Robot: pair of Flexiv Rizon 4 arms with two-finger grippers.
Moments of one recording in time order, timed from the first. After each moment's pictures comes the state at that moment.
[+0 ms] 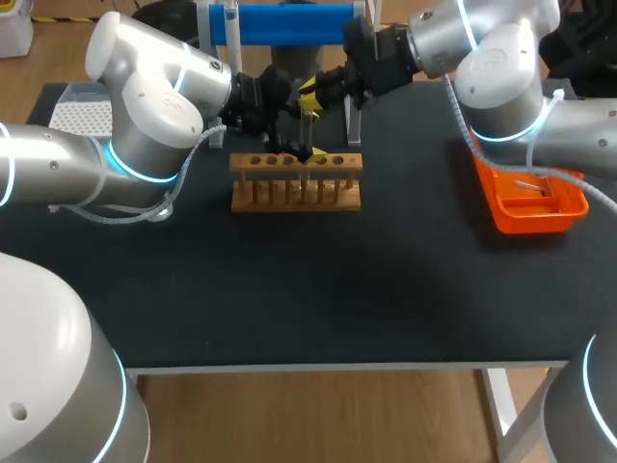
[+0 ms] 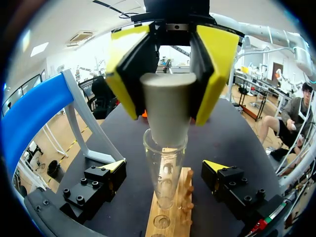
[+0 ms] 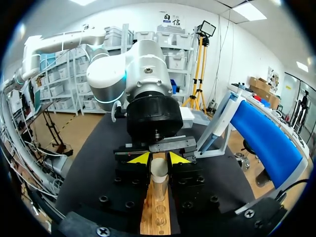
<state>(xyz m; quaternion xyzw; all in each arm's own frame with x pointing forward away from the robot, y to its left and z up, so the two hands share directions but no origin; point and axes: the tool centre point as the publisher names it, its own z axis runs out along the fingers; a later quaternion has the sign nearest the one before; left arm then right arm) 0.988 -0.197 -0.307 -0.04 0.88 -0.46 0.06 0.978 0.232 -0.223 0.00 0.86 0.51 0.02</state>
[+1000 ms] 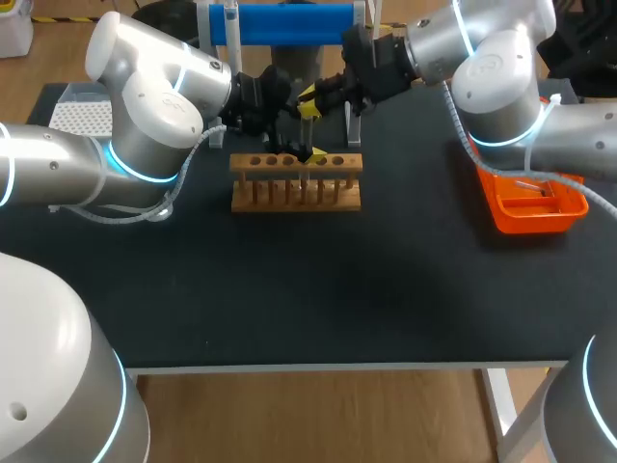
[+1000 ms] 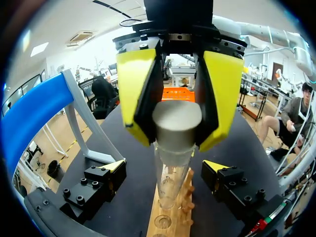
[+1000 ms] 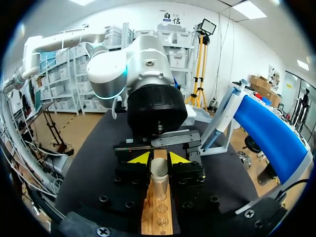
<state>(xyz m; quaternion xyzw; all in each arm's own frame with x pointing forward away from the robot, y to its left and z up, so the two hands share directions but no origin) 0.988 -0.197 -0.307 -0.04 0.88 -0.46 0.06 0.976 0.232 -0.237 0.00 0.86 0.51 0.02</state>
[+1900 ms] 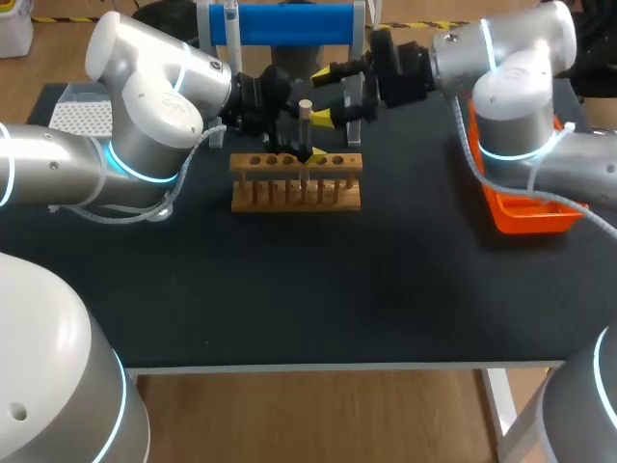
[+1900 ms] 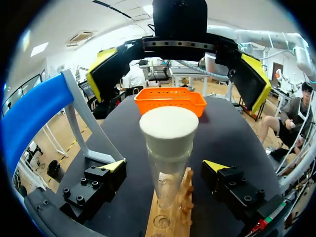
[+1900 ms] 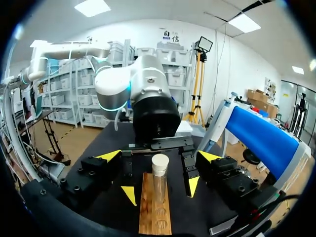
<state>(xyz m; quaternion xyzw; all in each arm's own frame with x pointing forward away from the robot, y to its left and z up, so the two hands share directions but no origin) 0.988 -0.197 -0.307 -0.04 0.88 -0.46 0.06 0.975 0.214 -0.222 0.00 0.81 0.59 0.03</state>
